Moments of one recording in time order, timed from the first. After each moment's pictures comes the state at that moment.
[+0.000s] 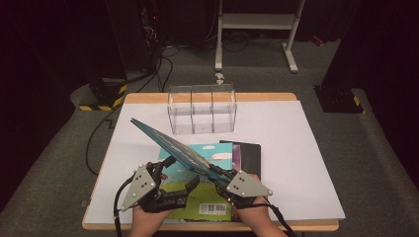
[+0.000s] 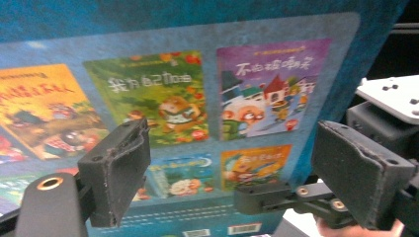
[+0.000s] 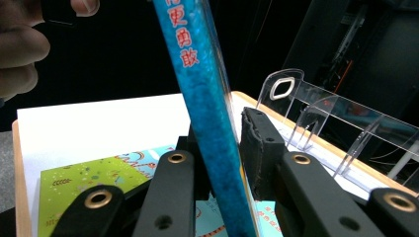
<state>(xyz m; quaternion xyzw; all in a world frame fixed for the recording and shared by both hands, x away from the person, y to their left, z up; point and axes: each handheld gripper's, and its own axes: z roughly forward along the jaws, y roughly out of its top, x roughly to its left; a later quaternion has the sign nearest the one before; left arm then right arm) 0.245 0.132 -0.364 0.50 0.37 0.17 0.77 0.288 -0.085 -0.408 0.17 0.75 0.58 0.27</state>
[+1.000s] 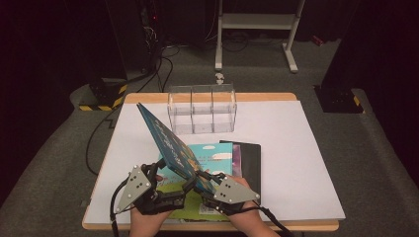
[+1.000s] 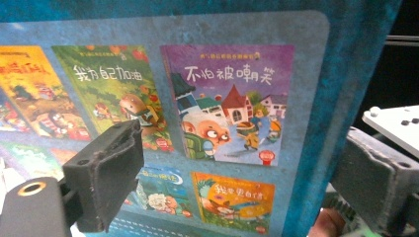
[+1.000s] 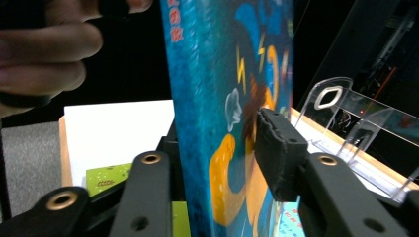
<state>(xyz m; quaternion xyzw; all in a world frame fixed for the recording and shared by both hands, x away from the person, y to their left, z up) 0.241 0.137 -0.357 0.48 0.40 0.19 0.76 0.276 -0.060 -0.412 0.13 0.77 0.58 0.23</state>
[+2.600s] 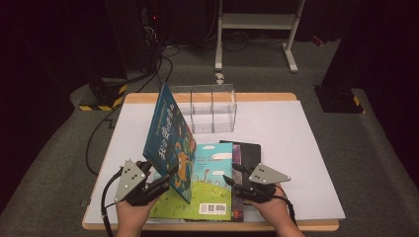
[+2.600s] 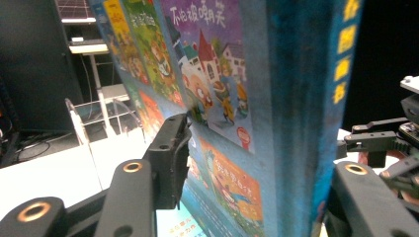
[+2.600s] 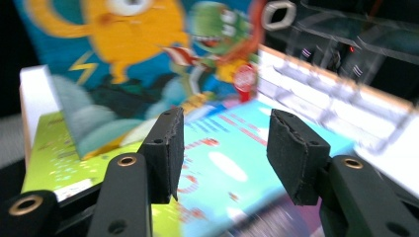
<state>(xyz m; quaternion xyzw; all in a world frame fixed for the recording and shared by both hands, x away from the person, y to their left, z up) 0.260 0.163 -0.370 0.52 0.42 0.26 0.70 0.322 -0.144 -0.444 0.24 0.78 0.55 0.18</state>
